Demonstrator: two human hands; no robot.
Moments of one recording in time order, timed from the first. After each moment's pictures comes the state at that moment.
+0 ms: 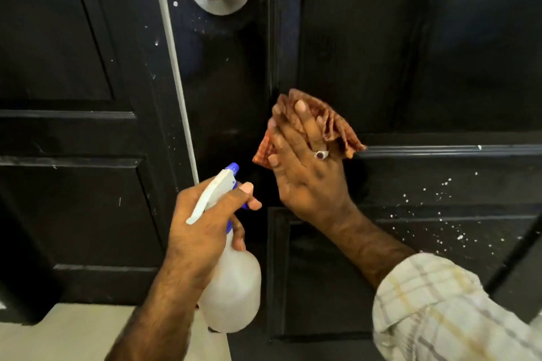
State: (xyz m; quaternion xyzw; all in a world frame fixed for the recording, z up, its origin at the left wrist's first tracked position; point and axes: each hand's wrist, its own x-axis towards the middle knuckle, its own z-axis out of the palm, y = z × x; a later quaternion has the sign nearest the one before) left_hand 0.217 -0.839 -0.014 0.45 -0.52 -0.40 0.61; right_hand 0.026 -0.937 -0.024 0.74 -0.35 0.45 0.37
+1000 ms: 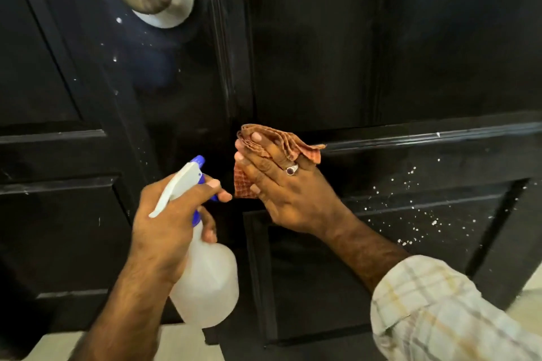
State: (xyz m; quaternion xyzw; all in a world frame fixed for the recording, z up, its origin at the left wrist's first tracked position) left_hand 0.208 -0.842 0.009 0.44 -0.54 -0.38 0.60; right_hand -0.009 -0.926 -0.036 0.81 -0.32 0.33 0.36
